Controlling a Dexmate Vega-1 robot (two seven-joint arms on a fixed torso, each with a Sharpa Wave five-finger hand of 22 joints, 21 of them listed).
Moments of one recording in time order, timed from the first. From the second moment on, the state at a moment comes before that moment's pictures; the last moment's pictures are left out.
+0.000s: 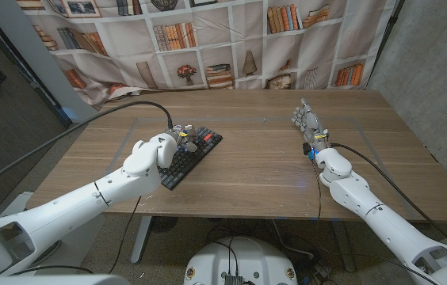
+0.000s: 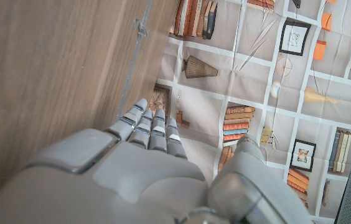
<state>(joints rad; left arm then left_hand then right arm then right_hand) 0.73 0.86 0.79 -2.01 0.70 0.74 -0.31 1.07 0.00 0.77 -0.15 0.59 0.67 -0.01 0.19 0.21 1.32 -0.17 1.34 0.47 1.41 -0.19 1.27 1.03 0.95 -0.14 1.55 0.51 -0.90 -0.48 -0.39 -1.38 0.58 0.24 -0.15 0.23 0.05 0.20 -0.10 0.18 0.14 0.11 0.20 0.18 0.17 0.13 0.22 0.18 0.10 0.09 0.19 0.18 0.15 -0.04 0.25 0.18</state>
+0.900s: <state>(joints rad) 0.72 0.86 0.81 -2.02 0.67 0.79 -0.29 1.06 0.00 0.78 -0.15 0.58 0.68 -0.02 0.19 0.21 1.32 -0.18 1.35 0.46 1.41 -0.19 1.27 1.03 0.95 -0.14 1.56 0.50 -0.90 -0.49 -0.38 -1.39 0.59 0.25 -0.14 0.23 0.05 0.20 -0.10 0.18 0.14 0.11 0.20 0.18 0.17 0.13 0.22 0.18 0.10 0.09 0.19 0.18 0.15 -0.04 0.25 0.18</state>
